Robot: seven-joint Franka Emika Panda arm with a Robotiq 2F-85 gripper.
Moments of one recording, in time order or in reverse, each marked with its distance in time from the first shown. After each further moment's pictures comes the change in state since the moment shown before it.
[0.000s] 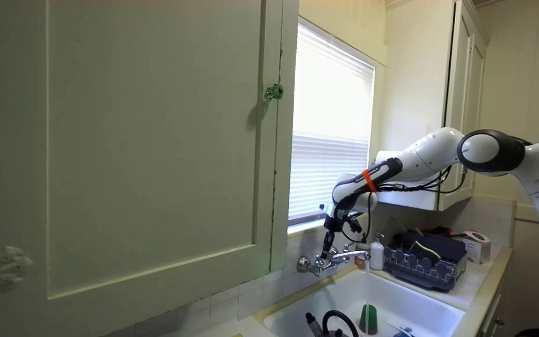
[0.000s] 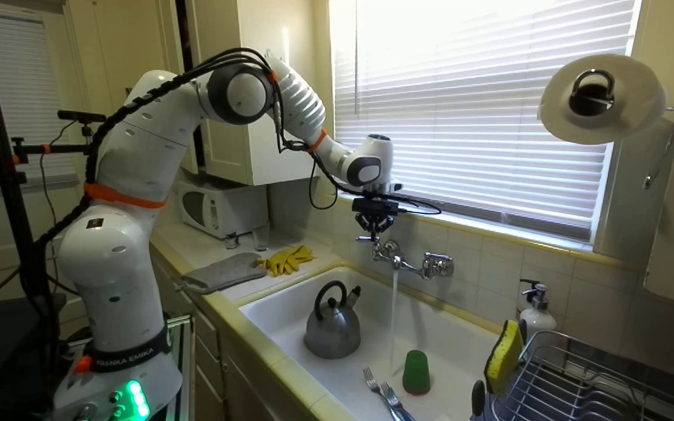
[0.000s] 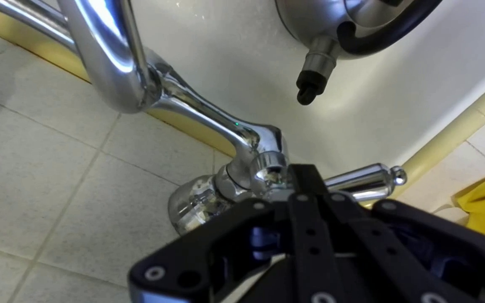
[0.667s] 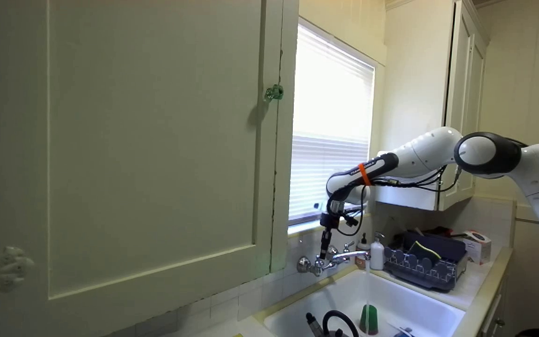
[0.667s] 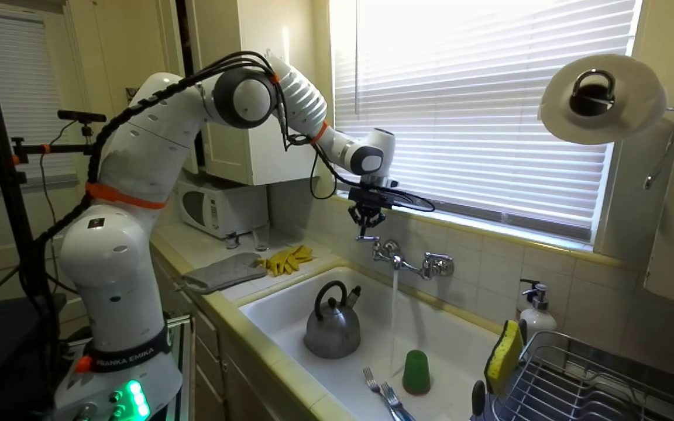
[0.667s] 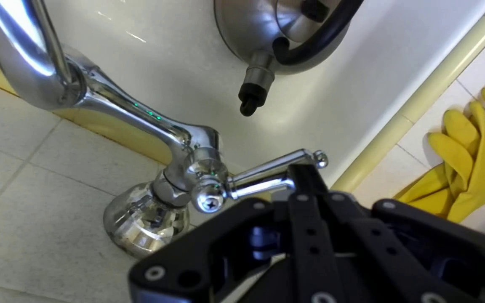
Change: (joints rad) arm 0.014 0.028 0.021 0.123 0.011 -0.252 0.042
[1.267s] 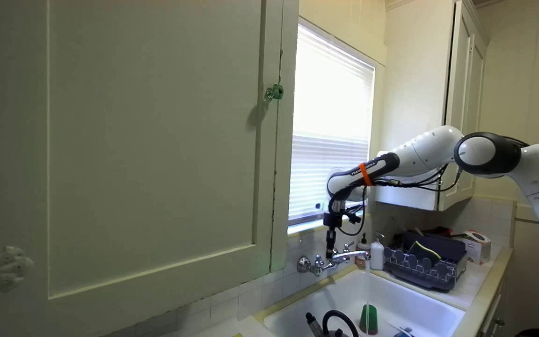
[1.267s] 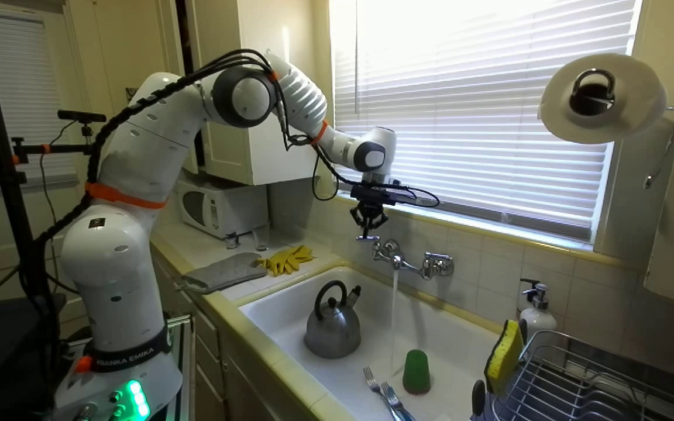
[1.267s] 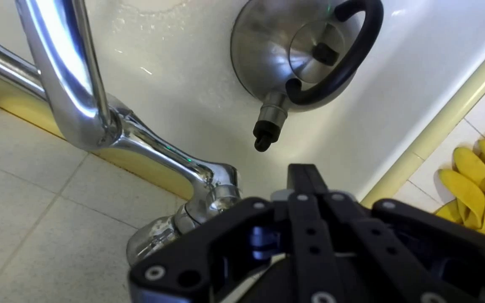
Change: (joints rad) arm 0.011 -0.001 -0.026 0.019 -0.088 -0.070 0.030
